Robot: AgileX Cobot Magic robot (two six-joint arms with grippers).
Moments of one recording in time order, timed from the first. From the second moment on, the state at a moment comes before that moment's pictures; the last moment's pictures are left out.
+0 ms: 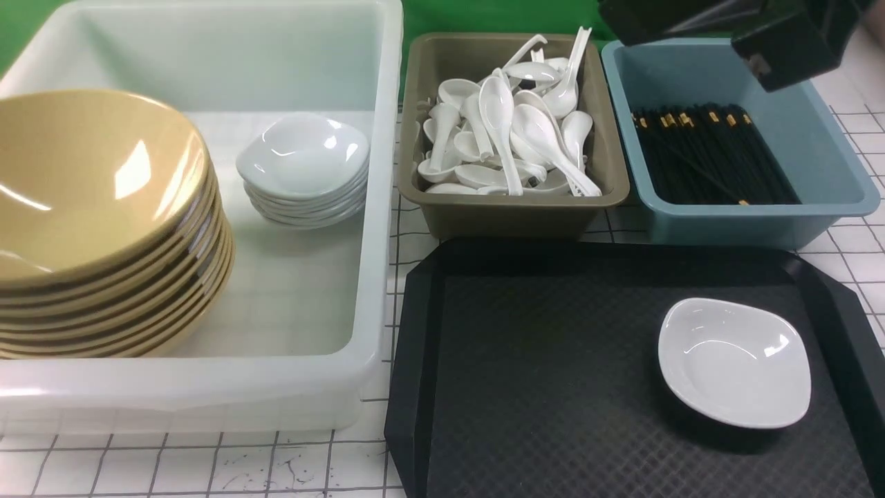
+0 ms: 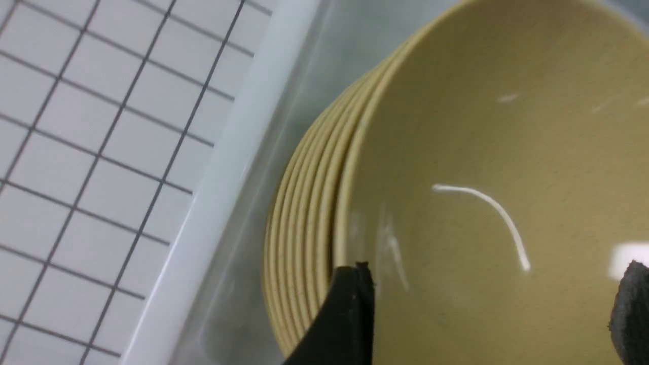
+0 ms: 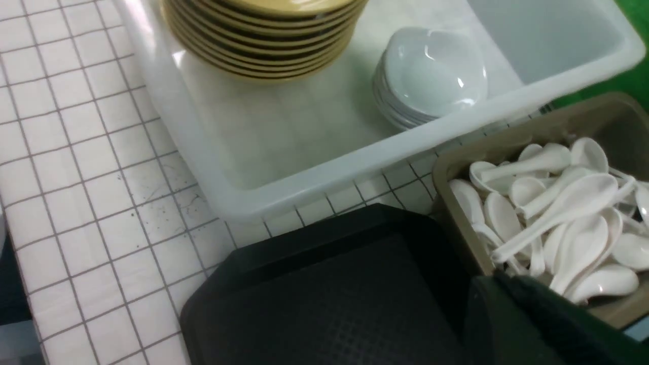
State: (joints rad) right arm 0.66 1.38 -1.83 0.14 1.27 -0.42; left arm 0.52 1.27 -1.35 -0.35 1.12 0.18
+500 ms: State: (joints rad) right arm 0.66 1.37 -1.42 -0.05 1.26 -0.22; left arm -0.25 1.32 -1.46 -0.25 1.21 0.10
